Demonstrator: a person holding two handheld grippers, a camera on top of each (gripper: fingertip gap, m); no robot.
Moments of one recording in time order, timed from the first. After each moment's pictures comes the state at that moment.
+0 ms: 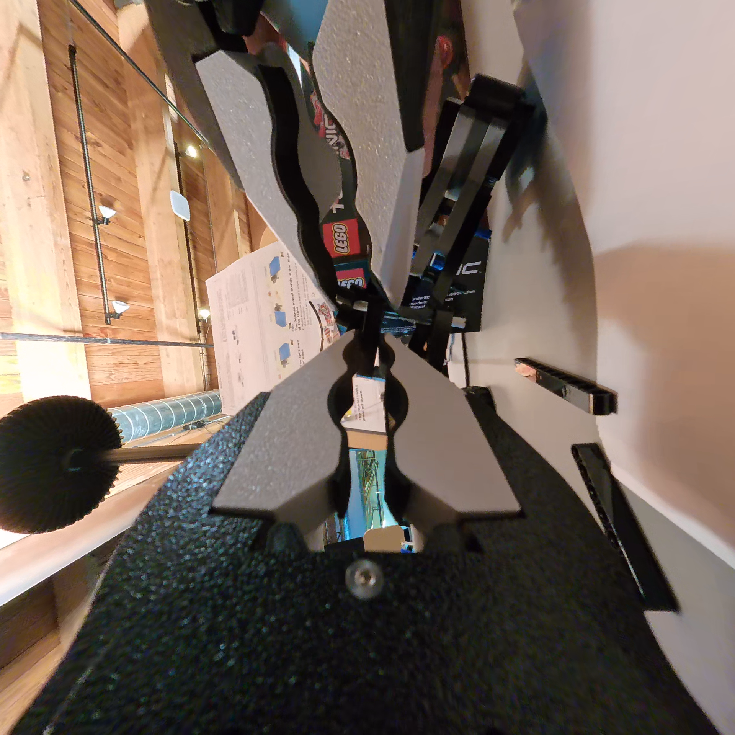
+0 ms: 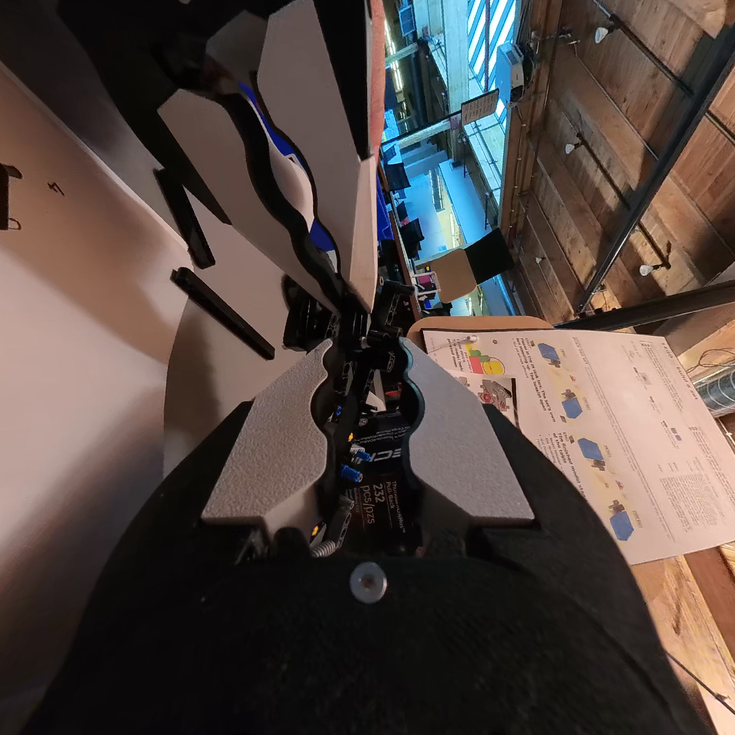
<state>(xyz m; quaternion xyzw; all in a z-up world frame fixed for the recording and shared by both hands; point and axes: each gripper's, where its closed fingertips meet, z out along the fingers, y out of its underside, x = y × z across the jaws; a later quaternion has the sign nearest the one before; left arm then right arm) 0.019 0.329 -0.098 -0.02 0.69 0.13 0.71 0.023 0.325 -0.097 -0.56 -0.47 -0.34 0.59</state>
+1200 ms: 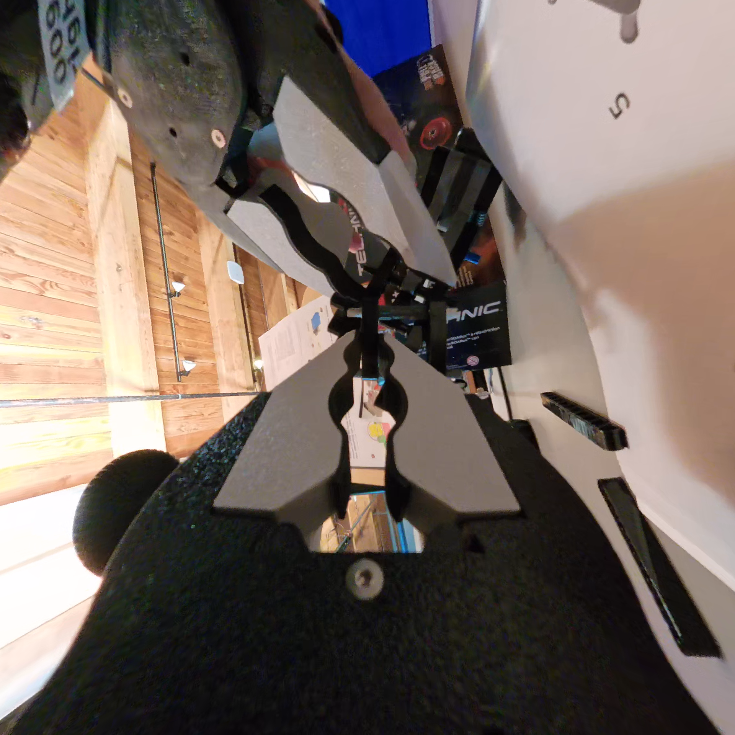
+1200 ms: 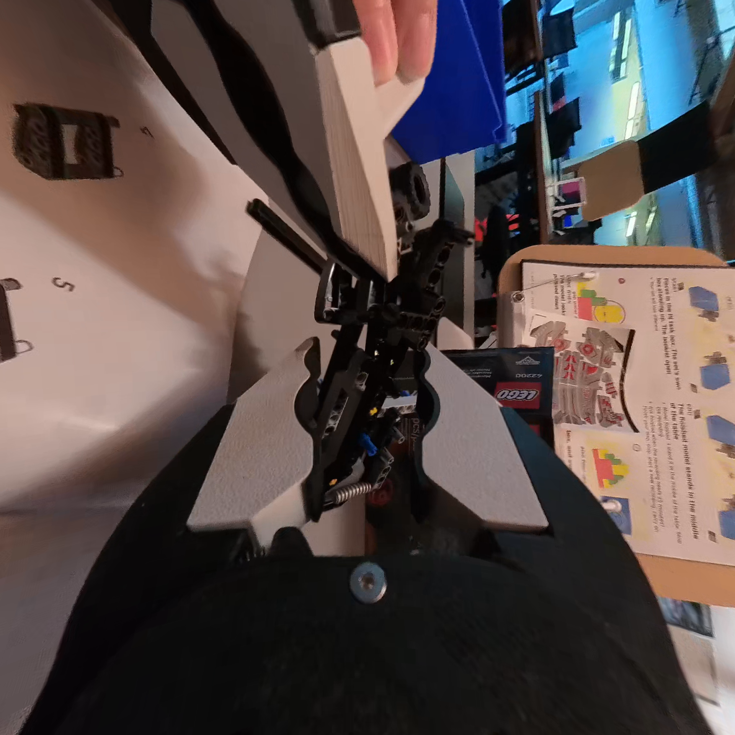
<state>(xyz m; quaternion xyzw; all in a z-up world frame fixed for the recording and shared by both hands) 0.020 0.292 -0.096 0.08 0.67 0.15 0.73 0.041 0.304 -0.121 -0.69 -0.49 -0.27 0.45</state>
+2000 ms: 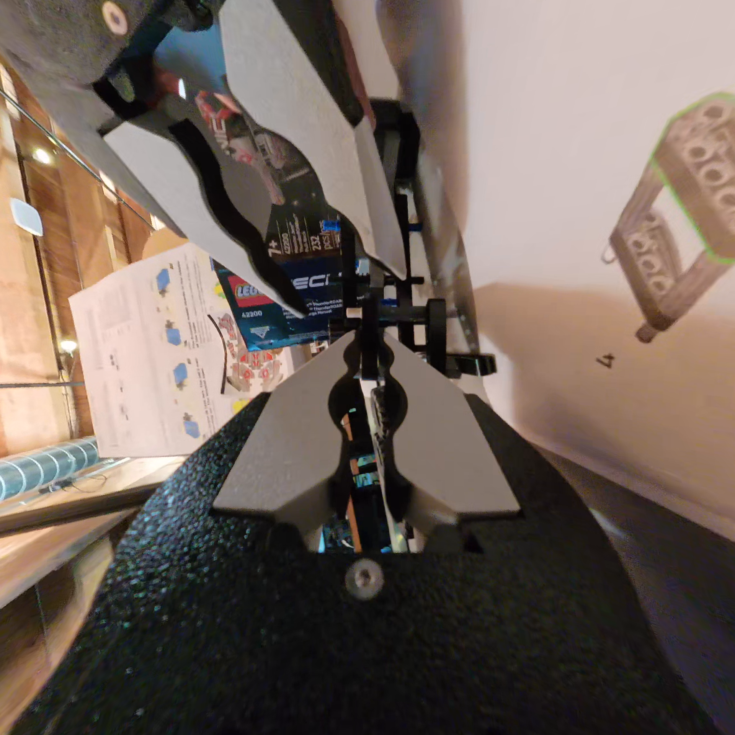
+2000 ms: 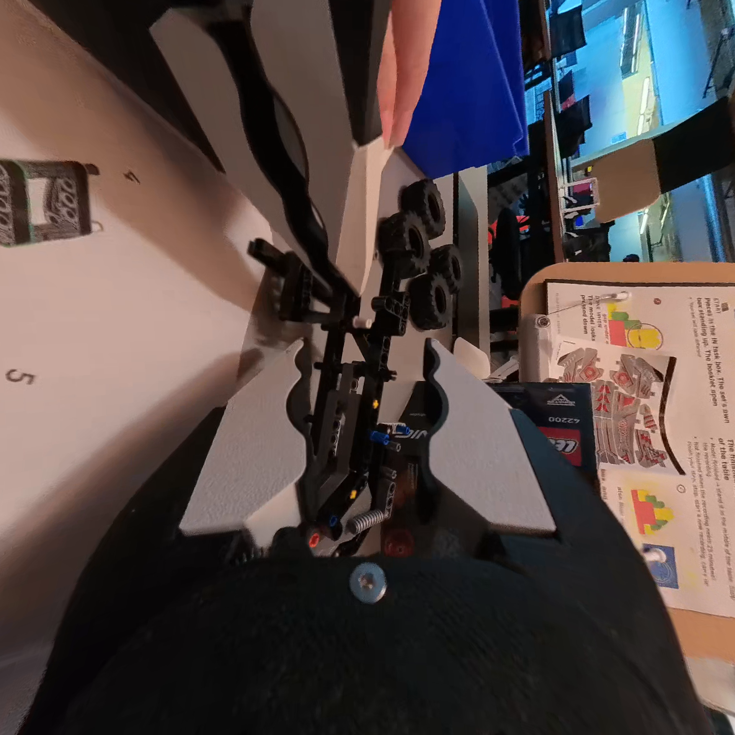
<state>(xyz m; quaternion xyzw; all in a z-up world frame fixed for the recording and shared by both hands) 0.008 0.336 -0.142 -0.04 0.78 0.07 0.62 0.023 0.332 -0.139 -0.70 -0.49 -0.26 0.45</state>
